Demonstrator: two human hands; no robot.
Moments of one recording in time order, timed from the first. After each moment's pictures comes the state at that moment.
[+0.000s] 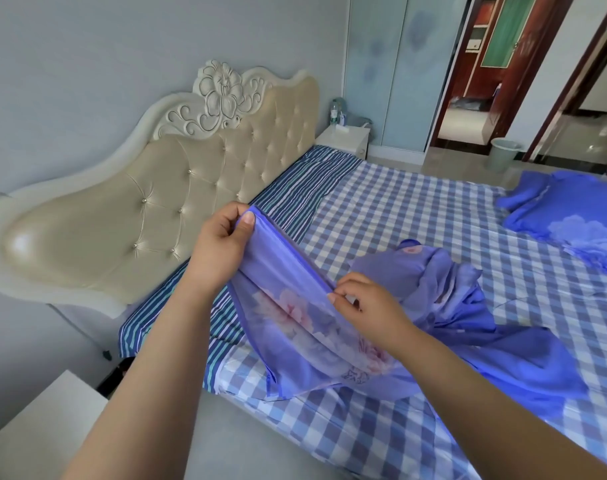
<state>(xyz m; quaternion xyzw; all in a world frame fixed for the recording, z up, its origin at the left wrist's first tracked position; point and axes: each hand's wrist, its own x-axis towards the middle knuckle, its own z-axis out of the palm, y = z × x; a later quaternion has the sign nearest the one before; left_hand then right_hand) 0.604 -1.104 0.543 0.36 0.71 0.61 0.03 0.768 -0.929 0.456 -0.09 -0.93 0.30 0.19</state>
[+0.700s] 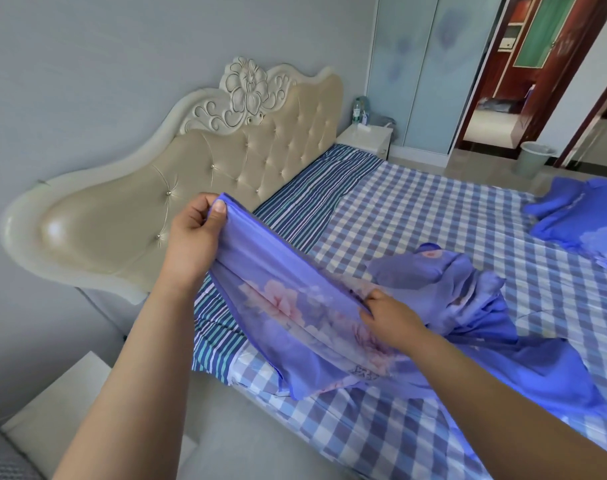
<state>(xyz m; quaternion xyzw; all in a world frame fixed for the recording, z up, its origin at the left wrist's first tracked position) 0.584 -1.146 0.549 0.26 0.72 0.65 -0.04 0.749 -0.901 0.411 -0.20 -0.96 0.18 -0.04</state>
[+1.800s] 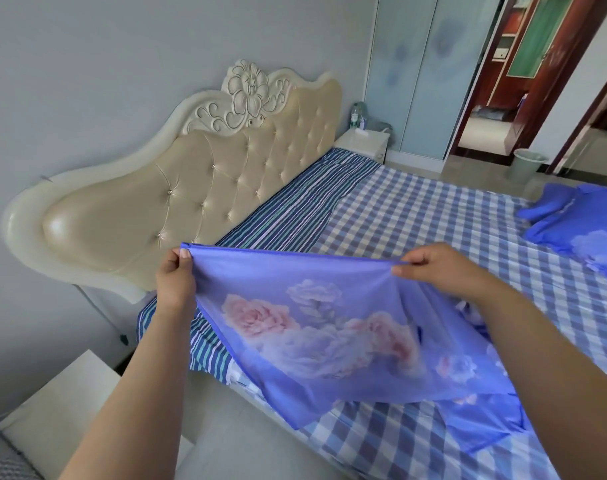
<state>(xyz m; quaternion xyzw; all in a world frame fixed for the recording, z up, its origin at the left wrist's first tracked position) 0.544 -1.192 0.447 0.03 0.73 0.68 -0.03 0.779 -0.874 0.524 -0.18 -0.88 0.44 0.05</state>
